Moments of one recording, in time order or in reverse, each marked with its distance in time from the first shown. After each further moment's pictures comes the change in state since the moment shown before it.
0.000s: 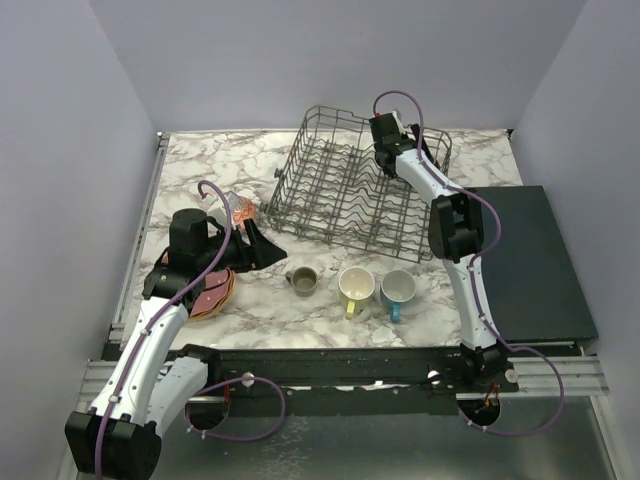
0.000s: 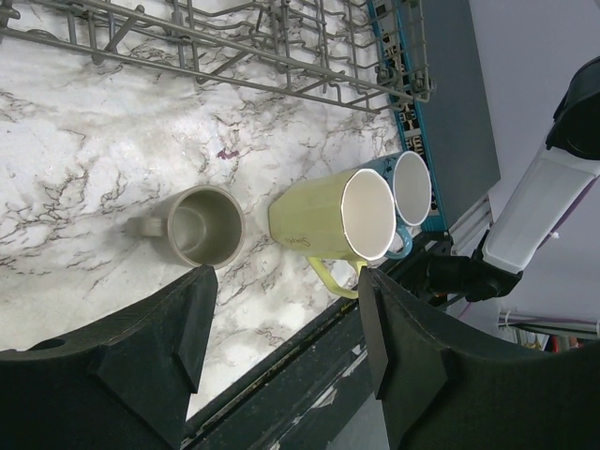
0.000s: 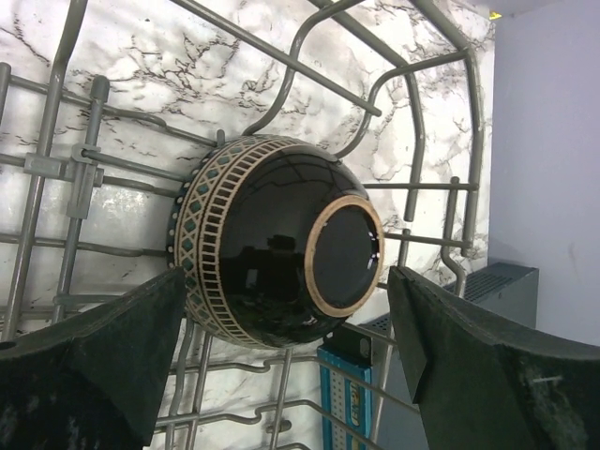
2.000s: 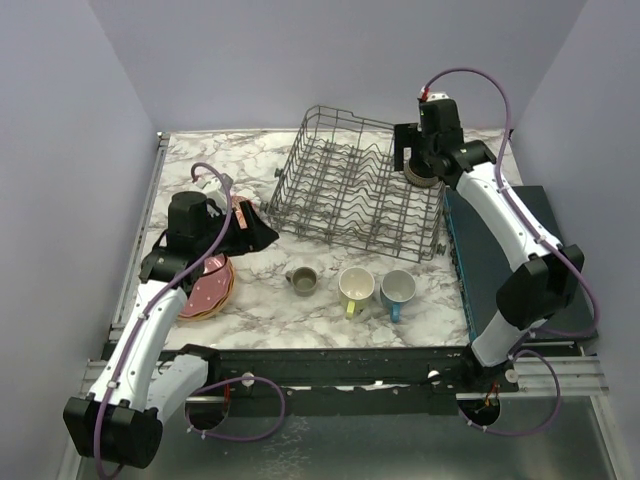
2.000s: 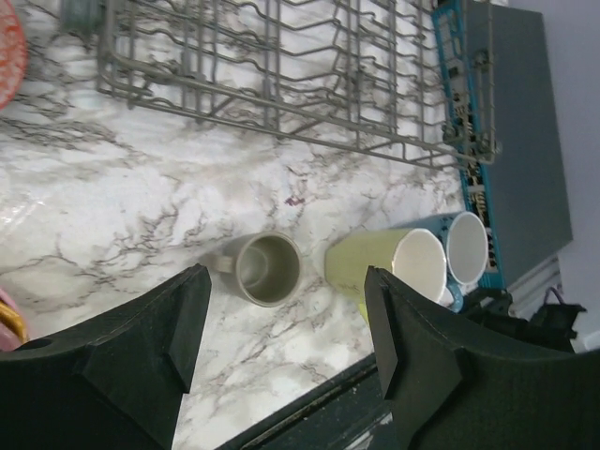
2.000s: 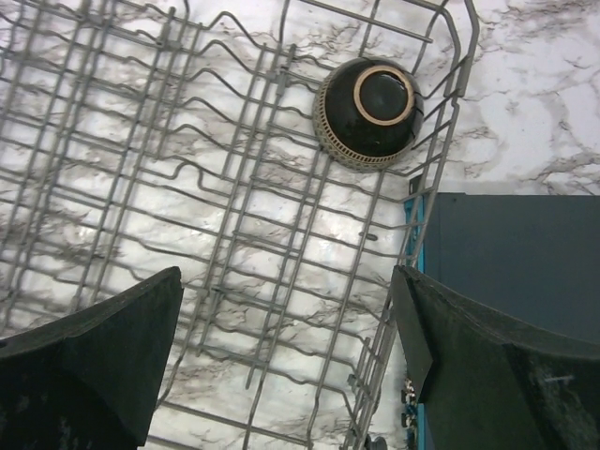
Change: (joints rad) left arm 0.000 0.084 0.135 -0.073 -0.172 0.065; right arm 0.008 -0.804 -0.542 -0.085 -0.457 0.353
